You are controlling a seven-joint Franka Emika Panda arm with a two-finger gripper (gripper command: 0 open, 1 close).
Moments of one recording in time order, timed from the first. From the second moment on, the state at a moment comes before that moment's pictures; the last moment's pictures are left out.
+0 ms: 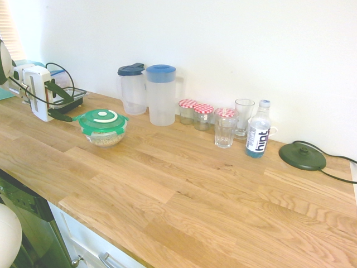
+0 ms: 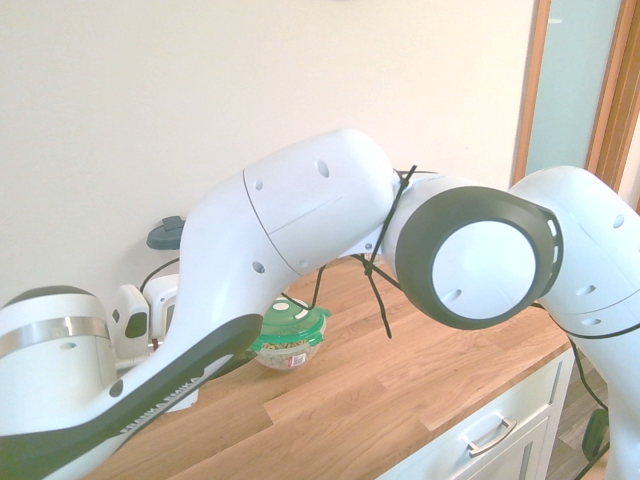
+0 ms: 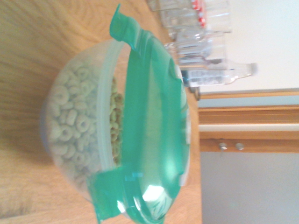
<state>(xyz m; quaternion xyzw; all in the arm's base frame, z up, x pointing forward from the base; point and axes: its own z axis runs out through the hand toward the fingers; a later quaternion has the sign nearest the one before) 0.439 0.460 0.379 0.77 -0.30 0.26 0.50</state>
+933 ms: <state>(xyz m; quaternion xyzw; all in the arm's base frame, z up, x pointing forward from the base) 0.481 0.240 0.586 0.92 -0.36 0.08 0.11</state>
